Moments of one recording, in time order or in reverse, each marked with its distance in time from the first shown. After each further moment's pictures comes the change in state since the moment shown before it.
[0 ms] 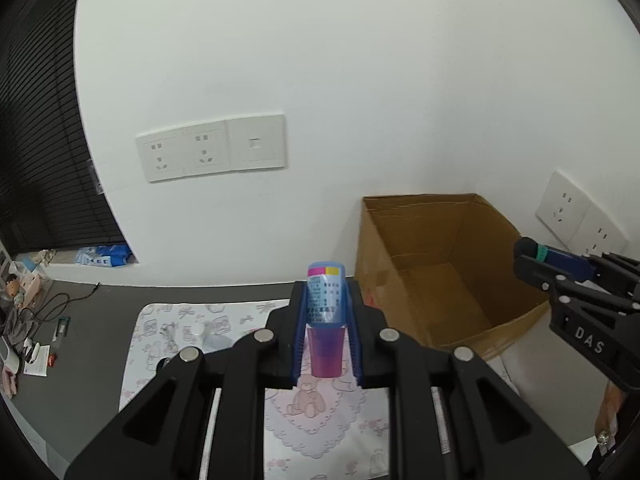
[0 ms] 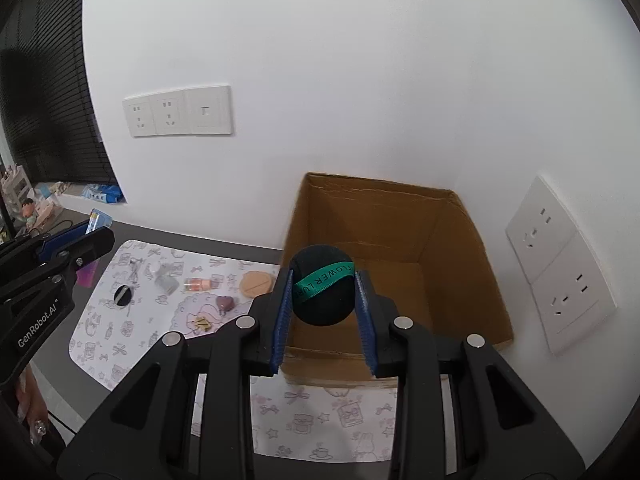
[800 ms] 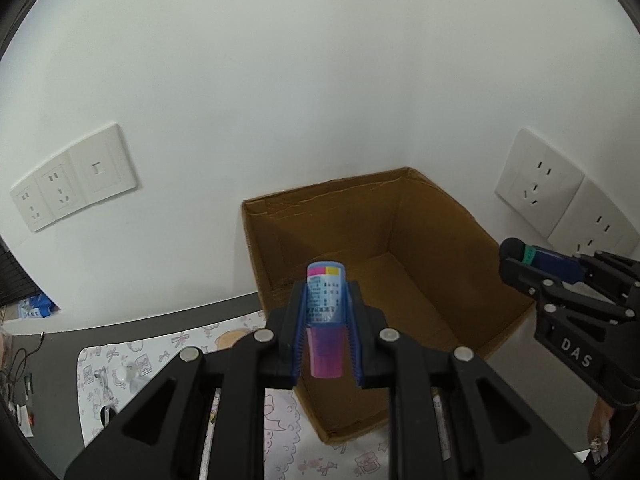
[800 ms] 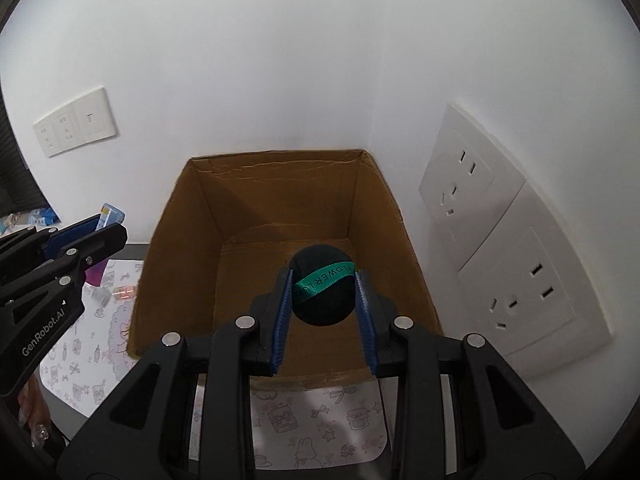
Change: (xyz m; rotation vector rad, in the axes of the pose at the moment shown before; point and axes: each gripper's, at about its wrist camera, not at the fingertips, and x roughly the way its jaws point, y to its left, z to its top) left arm 0.110 -0.106 0.032 0.158 0.105 -0.168; right arm 0.055 -0.114 -0.016 0.152 0.090 -0.133
